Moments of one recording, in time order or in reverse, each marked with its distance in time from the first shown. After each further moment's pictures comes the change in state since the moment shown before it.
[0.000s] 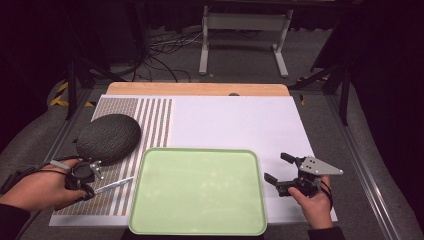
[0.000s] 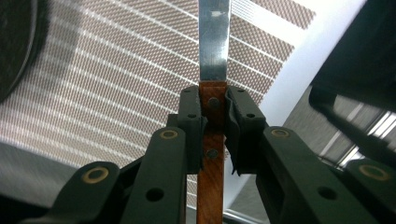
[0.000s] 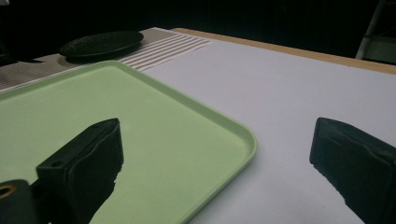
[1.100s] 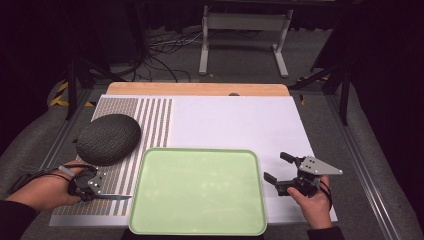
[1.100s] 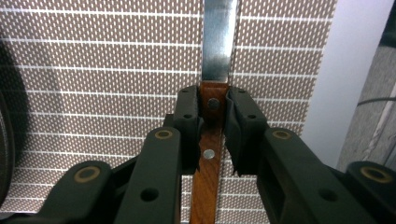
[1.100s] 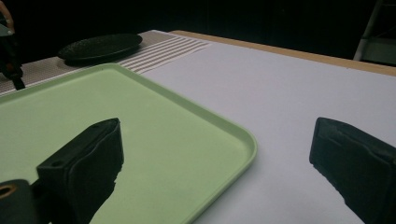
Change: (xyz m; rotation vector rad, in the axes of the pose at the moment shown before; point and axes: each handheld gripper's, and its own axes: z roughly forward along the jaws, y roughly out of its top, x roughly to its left) left arm 0.015 -0.006 0.041 0.047 0.061 0.457; right arm 0.001 0.000 0.001 -0.007 -0.008 0.005
